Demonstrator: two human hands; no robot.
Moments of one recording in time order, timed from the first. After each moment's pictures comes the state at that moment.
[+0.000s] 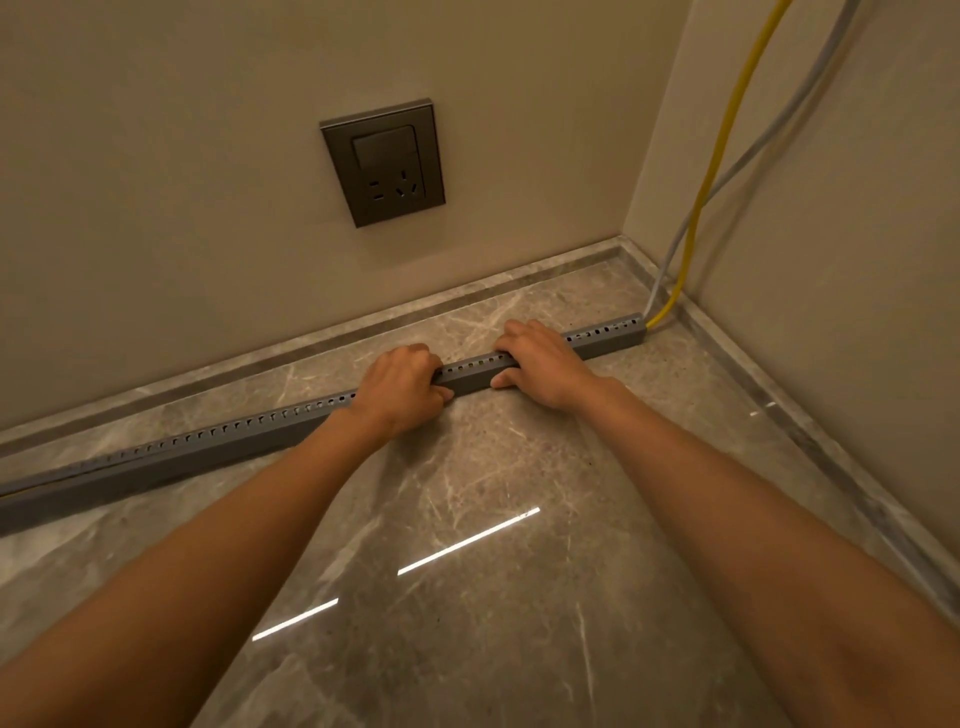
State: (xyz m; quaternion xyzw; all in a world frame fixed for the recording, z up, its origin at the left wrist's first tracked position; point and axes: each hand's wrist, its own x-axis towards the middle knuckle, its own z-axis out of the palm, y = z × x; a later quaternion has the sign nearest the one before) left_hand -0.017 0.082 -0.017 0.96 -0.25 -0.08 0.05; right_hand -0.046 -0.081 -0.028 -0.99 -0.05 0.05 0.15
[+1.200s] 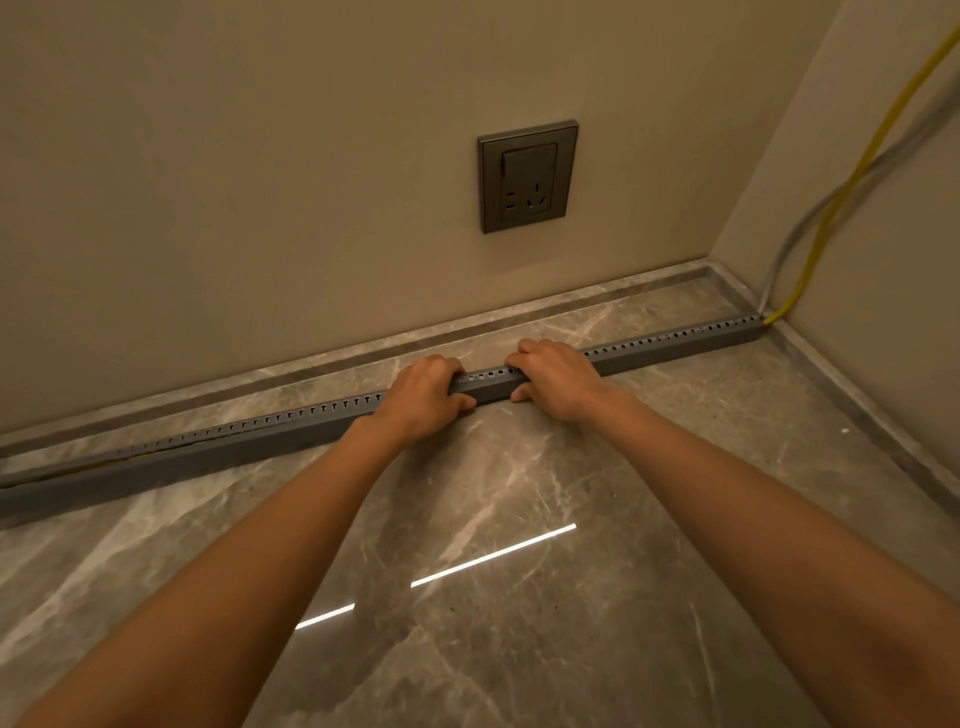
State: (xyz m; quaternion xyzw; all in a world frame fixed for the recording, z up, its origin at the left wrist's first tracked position) left_hand -0.007 0.174 -0.017 0.96 -0.21 -0.11 0.14; right_hand -0.031 0.013 -0.016 -0.99 -0.09 0.07 0.06
